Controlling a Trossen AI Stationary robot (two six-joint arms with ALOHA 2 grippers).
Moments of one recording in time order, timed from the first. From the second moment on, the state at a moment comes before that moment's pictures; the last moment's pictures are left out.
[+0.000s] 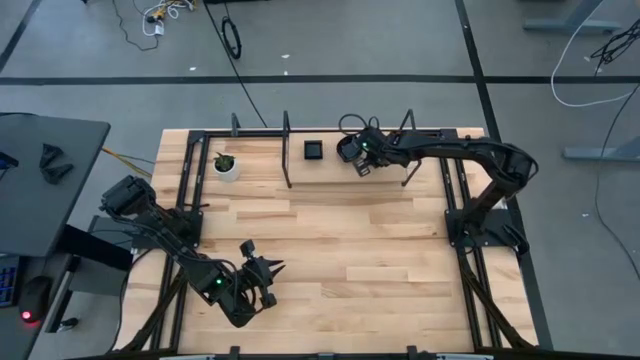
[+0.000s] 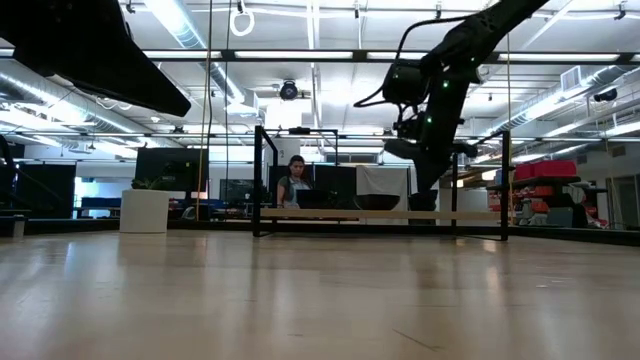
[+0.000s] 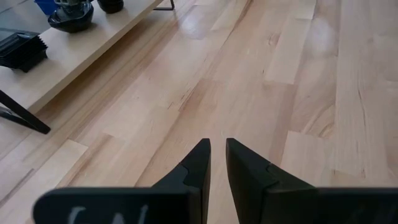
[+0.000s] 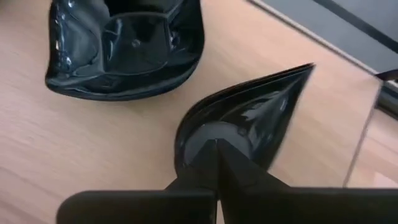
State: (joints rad) left arm -0.78 1.62 0.88 -0.28 -1.02 -0.85; right arm -0.49 1.63 1.08 -0.63 0.33 0.47
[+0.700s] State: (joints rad) left arm -0.78 1.62 0.88 -0.28 -1.02 -0.85; right arm -0.48 1.61 1.08 -0.74 0.44 0.53
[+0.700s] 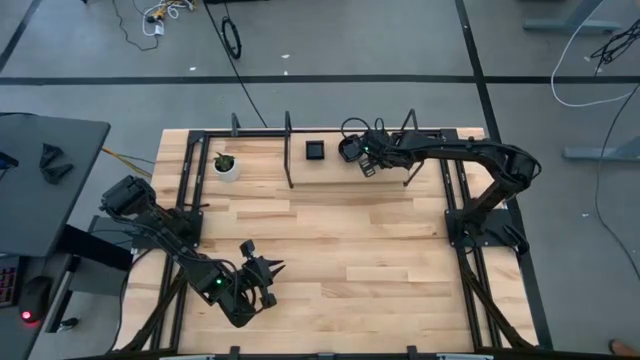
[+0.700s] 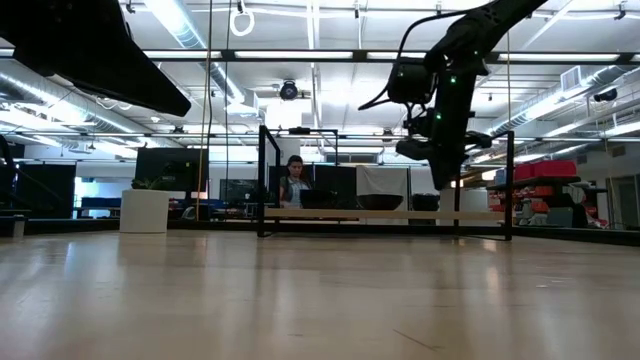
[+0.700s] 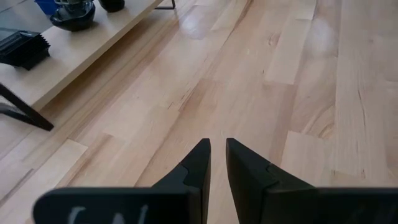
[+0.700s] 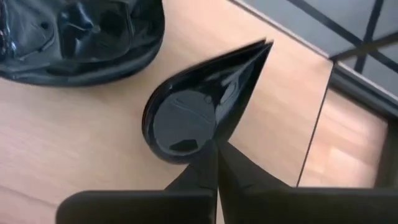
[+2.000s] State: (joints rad) left arm -0.78 1.62 0.88 -0.28 -1.03 -0.85; right arm -0.47 1.63 1.08 -0.54 0.39 0.49
